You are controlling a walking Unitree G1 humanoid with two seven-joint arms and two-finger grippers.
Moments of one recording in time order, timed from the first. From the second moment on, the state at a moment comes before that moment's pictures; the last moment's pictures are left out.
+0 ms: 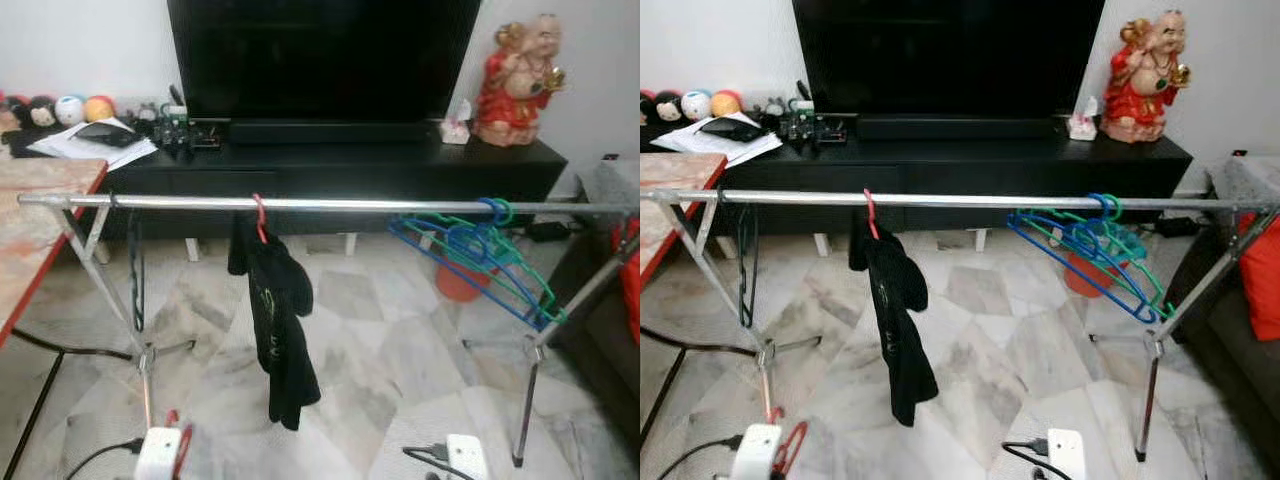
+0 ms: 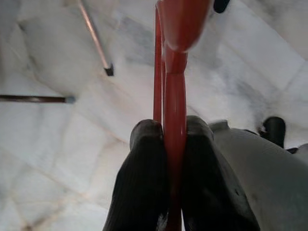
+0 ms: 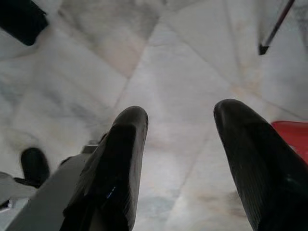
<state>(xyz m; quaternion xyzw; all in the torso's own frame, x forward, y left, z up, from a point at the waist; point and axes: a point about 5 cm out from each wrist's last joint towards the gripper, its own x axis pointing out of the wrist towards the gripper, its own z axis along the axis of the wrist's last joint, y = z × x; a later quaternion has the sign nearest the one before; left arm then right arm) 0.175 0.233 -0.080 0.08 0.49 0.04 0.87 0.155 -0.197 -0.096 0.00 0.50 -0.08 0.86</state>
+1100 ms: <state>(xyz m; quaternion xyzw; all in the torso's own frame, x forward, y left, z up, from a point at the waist) 0.166 0.240 -0.082 0.09 0.50 0.04 0.86 0.161 -0.187 -0.095 0.00 0.50 -0.06 0.86</state>
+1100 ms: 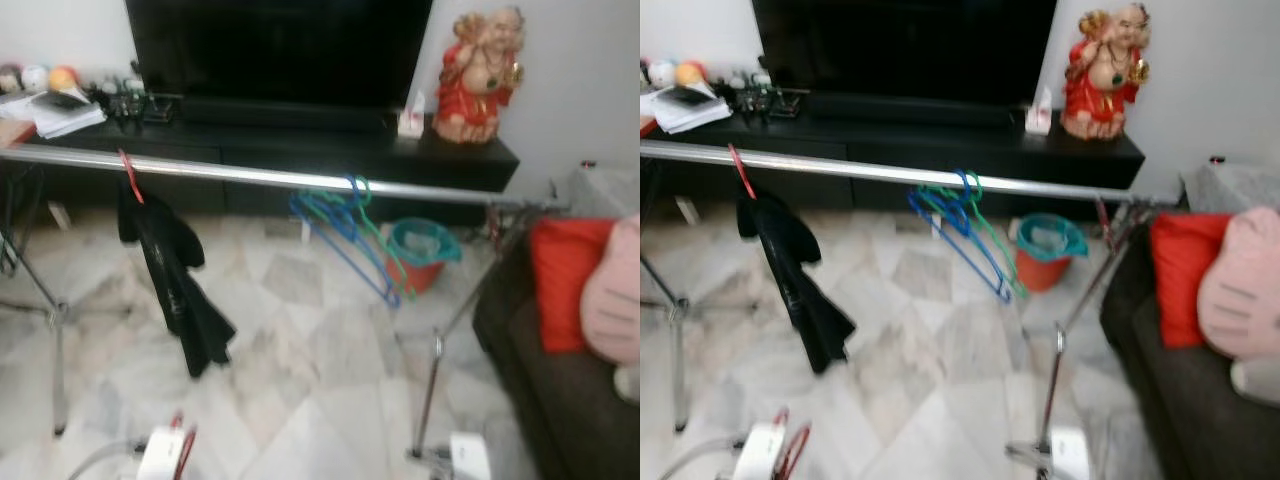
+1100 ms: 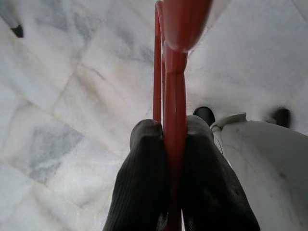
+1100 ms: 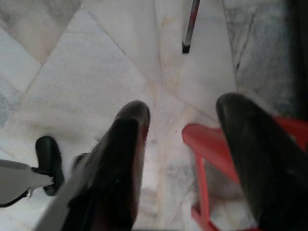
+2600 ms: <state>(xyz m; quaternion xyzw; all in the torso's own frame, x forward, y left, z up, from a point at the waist) 0.174 0.246 -0.076 0.10 0.47 0.04 0.88 0.168 -0.179 -0.093 0.00 0.49 -0.04 0.87</state>
